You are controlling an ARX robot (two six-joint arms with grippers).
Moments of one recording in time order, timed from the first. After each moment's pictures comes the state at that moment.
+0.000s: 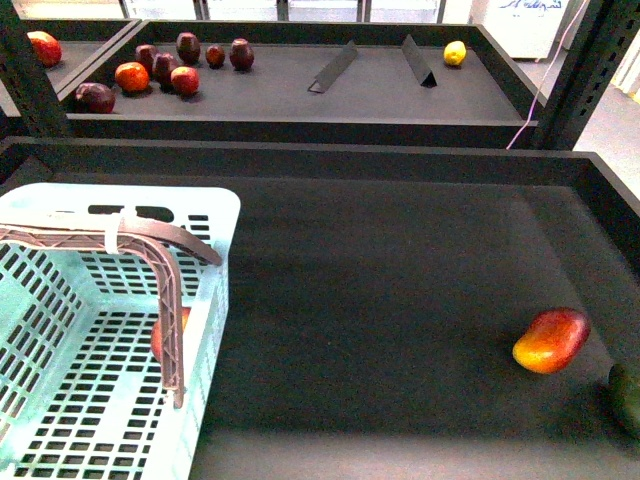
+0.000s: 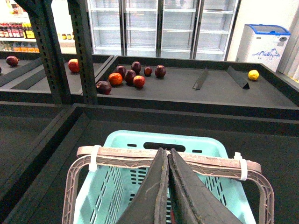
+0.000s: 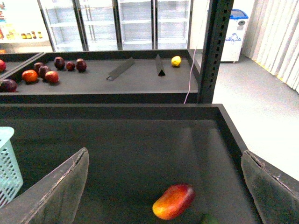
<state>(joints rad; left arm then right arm) 0.00 0.20 0.02 0.20 0.00 -0.01 0.00 0.01 0.02 0.00 0.00 0.00</state>
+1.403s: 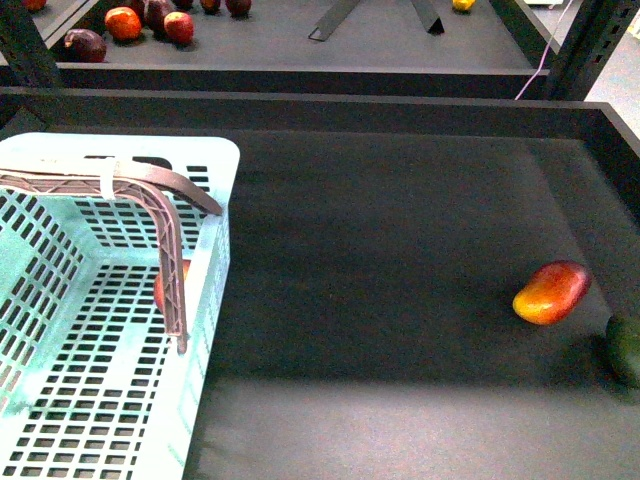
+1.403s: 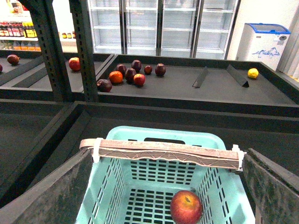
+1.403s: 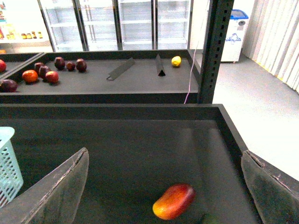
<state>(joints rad) 0.00 0.01 0.02 0.00 0.00 -0.01 0.00 0.01 0.02 0.00 0.00 0.00</state>
